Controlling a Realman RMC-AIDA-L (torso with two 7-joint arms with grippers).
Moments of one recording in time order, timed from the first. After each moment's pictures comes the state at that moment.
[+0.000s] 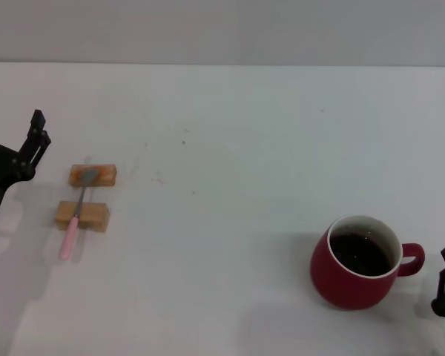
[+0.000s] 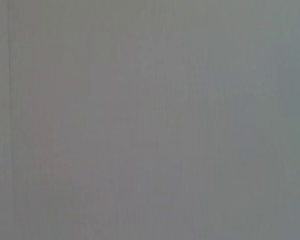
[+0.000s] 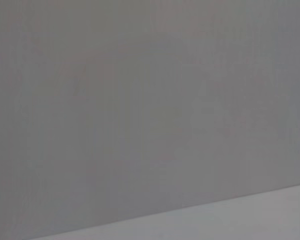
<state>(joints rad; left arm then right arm) -0.23 -2.07 2.21 0.30 -0.67 1.31 -0.01 0.05 2.09 -0.12 0.46 -1.54 -1.55 0.02</state>
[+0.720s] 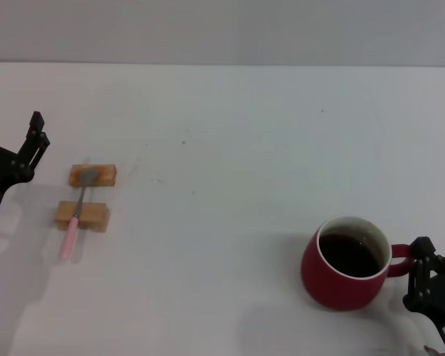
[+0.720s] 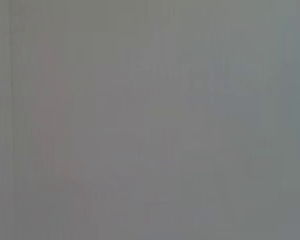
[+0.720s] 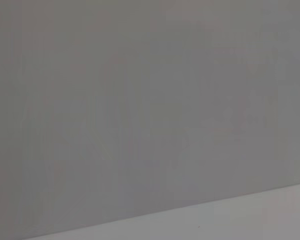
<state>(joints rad) -0.23 -2.07 2.21 0.30 -0.67 1.32 -0.01 0.09 2.09 -0.17 0.49 -1.54 -1.52 0.02</state>
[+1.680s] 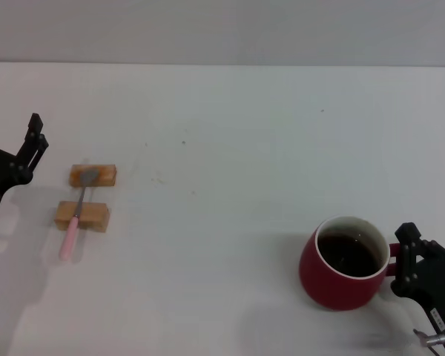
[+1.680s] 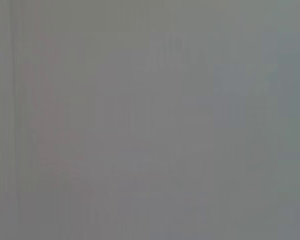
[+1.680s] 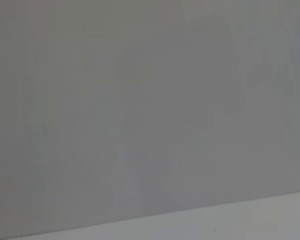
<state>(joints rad) -0.22 -2.07 2.21 0.30 -0.67 1.32 -0.01 0.15 2.09 -0.17 0.48 -1.54 -1.48 0.03</state>
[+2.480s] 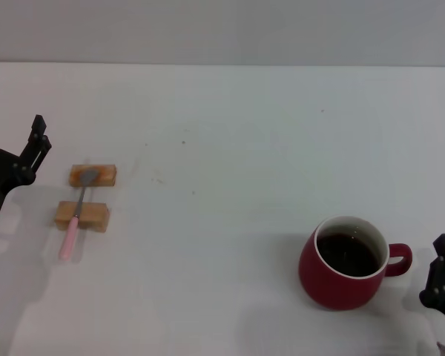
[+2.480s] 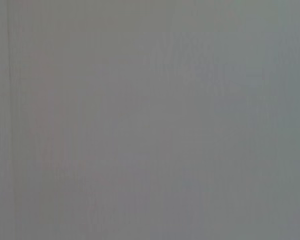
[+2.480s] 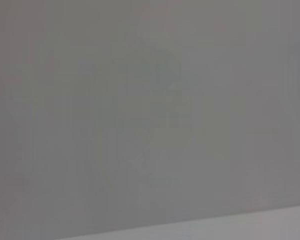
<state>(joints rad) -0.23 -2.07 2.21 0.30 -0.67 1.30 -0.01 0.07 2.09 -0.13 0.56 -1.47 -1.57 -0.14</state>
